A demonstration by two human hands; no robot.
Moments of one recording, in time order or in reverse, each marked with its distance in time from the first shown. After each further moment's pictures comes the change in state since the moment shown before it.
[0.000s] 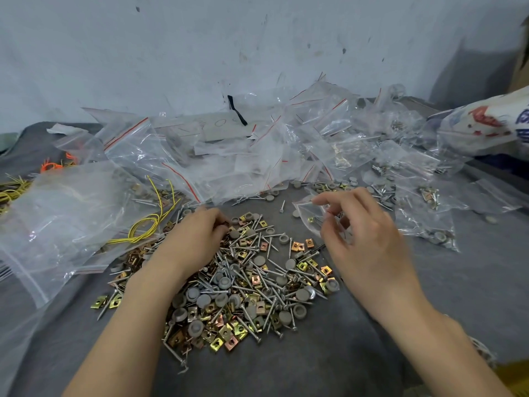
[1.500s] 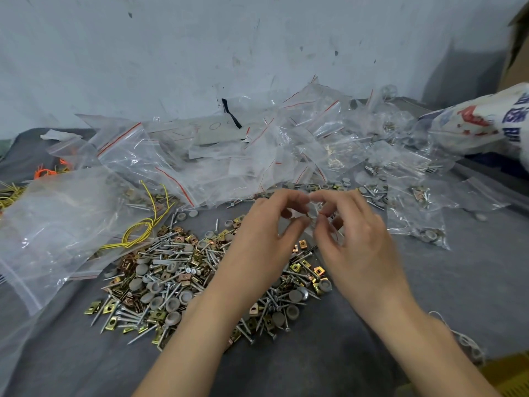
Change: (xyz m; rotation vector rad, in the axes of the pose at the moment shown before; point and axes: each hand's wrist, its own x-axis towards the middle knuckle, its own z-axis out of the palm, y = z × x) left_hand -0.031 0.099 0.025 -0.510 0.229 0.442; right_hand -0.003 0.003 0.001 0.034 0.026 0.002
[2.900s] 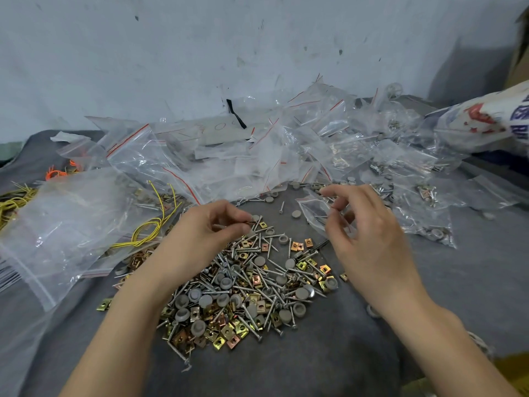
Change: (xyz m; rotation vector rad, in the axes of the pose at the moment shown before) left_hand -0.009 -0.042 -0.077 -0.062 -0.125 -0.342; right_hand 0.004 0.004 -0.004 0.004 -0.021 0.023
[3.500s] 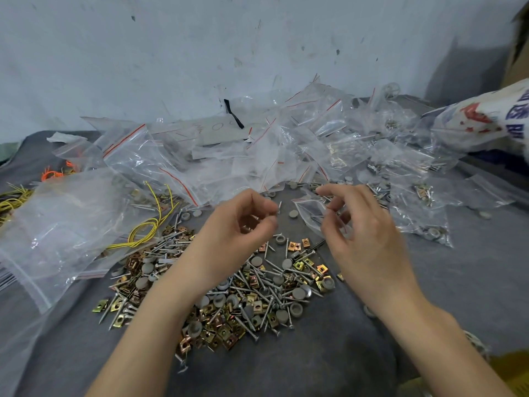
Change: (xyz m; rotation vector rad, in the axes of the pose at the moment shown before) left_hand -0.001 0.027 0.033 -0.161 -0.021 0.172; right_hand -0.001 0.000 -0.001 -0.010 -0.002 0.009
